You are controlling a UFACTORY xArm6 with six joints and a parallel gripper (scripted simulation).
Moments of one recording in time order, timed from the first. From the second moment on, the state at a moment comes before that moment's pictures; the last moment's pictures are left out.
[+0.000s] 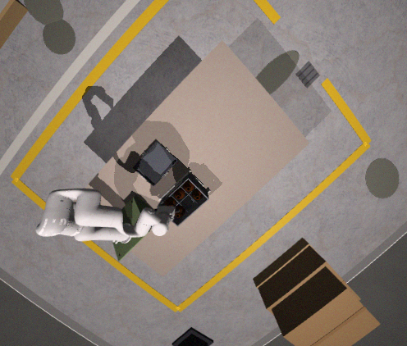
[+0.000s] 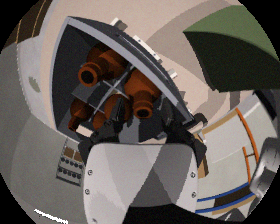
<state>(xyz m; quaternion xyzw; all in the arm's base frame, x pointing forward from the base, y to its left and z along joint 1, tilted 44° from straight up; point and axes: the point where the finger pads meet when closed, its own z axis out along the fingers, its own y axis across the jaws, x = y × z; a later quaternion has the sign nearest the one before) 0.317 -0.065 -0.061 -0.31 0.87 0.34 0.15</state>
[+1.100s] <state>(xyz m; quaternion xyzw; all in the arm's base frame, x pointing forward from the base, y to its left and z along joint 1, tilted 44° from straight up) 0.317 -0.063 -0.064 -0.31 0.87 0.34 0.15</state>
